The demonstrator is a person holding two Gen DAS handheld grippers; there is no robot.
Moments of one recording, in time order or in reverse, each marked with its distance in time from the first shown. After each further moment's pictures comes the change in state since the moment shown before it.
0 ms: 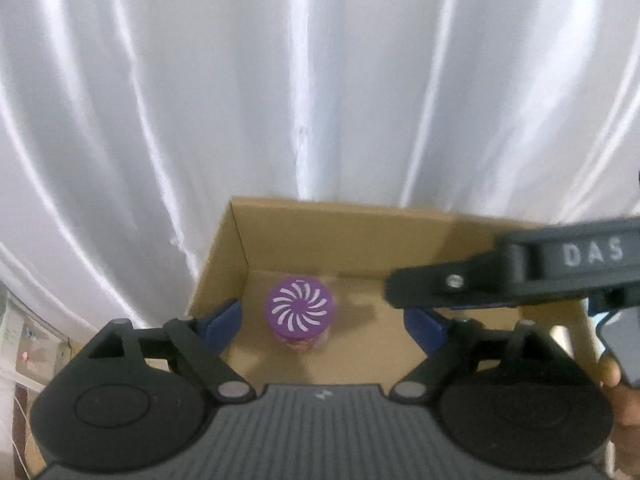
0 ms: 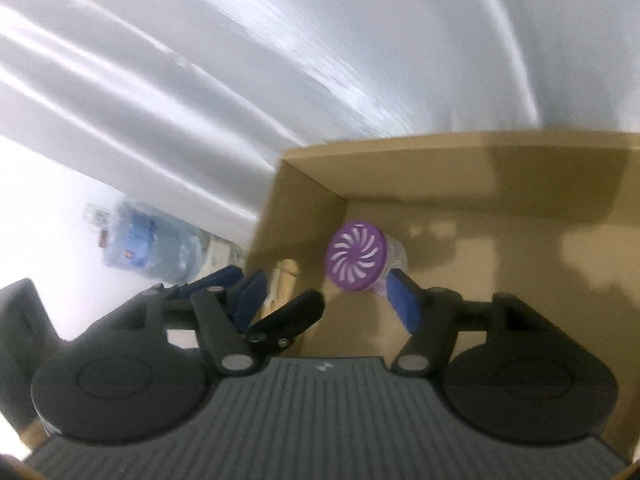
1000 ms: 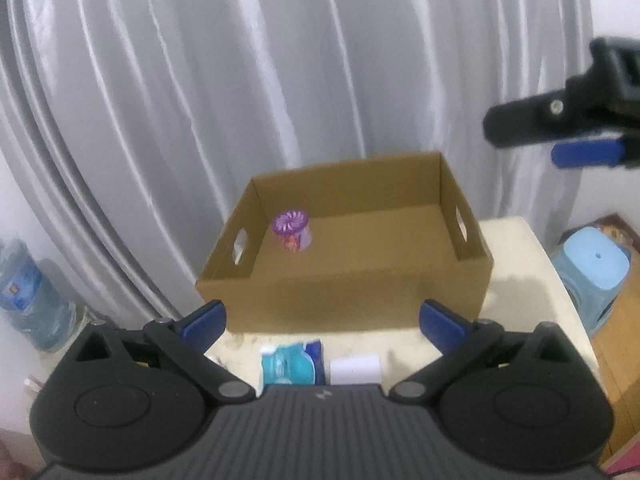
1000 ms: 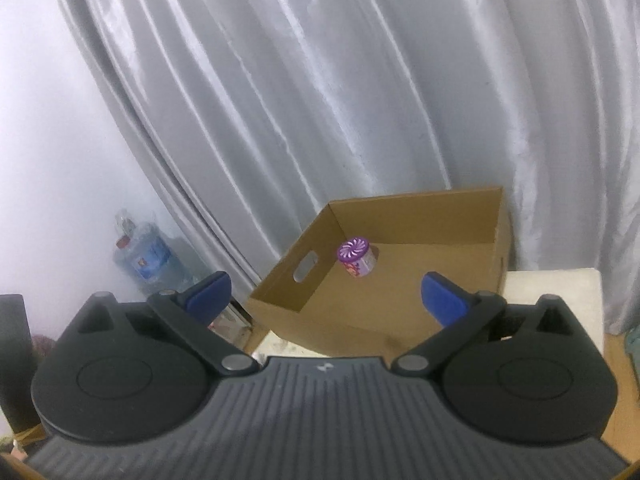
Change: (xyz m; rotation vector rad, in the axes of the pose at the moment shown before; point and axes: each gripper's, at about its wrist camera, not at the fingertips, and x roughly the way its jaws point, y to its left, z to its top) left arm -0.234 -0.123 -0.234 0.140 -0.176 0.160; right arm -0.278 0.053 -0.252 -0.317 -0.427 -0.106
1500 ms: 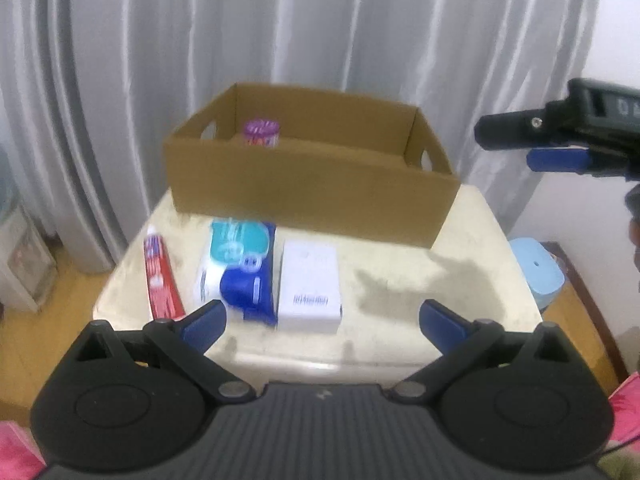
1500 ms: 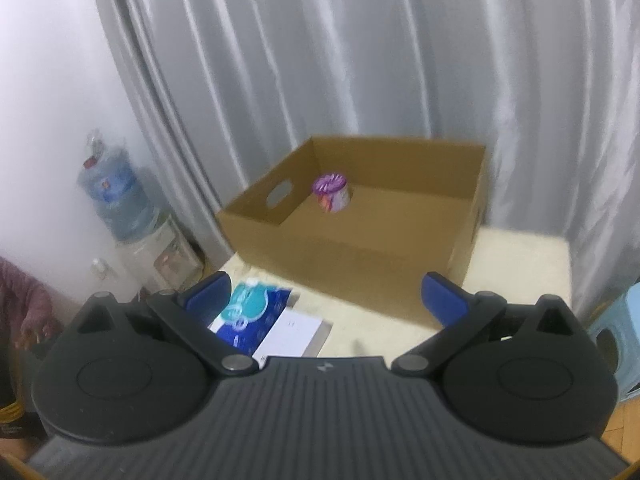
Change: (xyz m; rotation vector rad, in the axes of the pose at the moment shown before) left arm 0.013 0.046 -0.111 -0.241 0.062 -0.230; right arm 0.010 0.036 -0.082 -0.151 0.130 -0.109
